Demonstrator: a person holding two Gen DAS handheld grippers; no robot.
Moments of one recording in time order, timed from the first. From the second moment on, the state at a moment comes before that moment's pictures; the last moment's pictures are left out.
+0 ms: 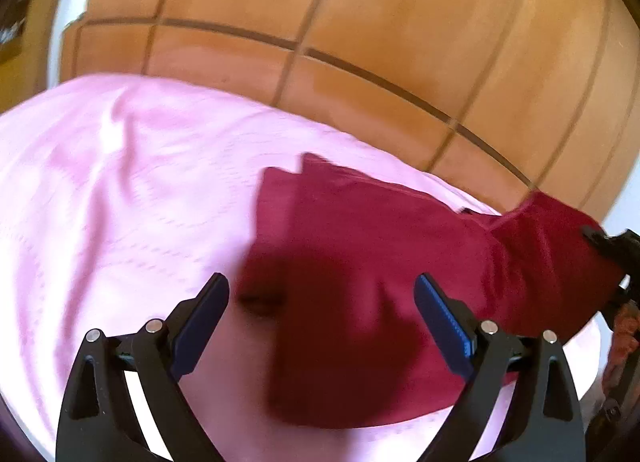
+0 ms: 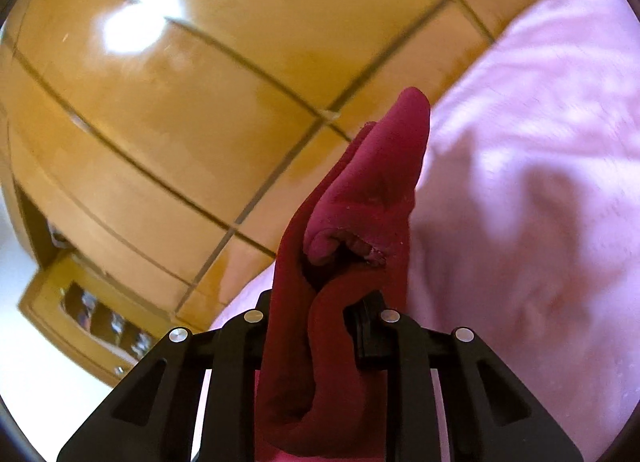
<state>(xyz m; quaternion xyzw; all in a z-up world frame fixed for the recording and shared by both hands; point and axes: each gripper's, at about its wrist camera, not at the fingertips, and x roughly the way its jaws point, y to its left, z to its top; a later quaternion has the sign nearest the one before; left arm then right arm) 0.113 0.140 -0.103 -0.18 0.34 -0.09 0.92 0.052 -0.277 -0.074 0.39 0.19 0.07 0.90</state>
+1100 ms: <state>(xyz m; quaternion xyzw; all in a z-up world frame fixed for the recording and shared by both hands) 0.091 0.209 -0.128 -0.30 0.33 -0.02 0.90 0.112 -0.016 -0.123 0.14 0.35 0.21 0.90</state>
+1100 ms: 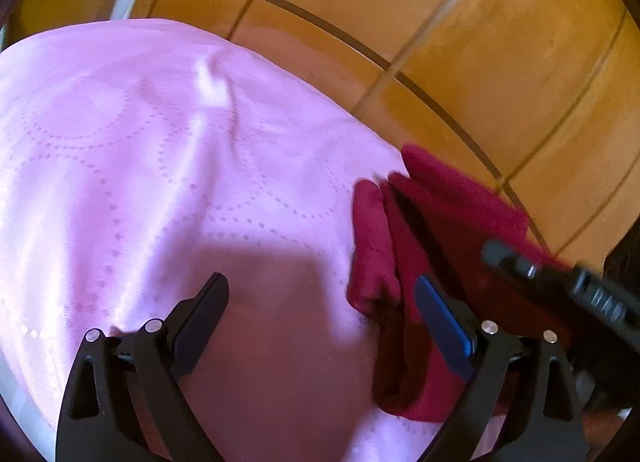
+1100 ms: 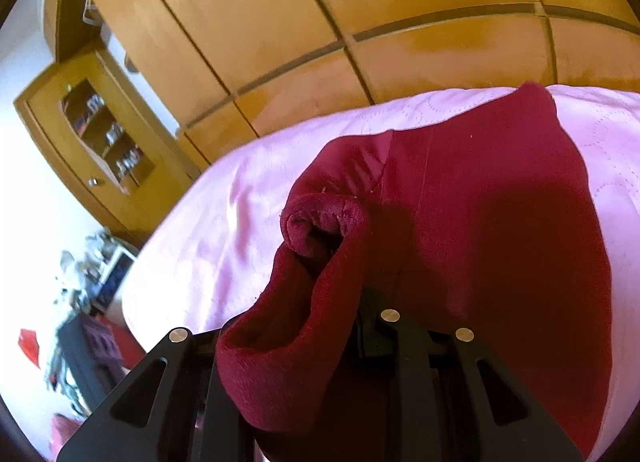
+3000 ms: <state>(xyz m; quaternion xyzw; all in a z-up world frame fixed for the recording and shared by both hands) 0.064 0.177 -0.078 -0.23 0.31 -0.09 0.92 0.062 -0.167 -0.141 0.08 0.35 0.05 0.93</state>
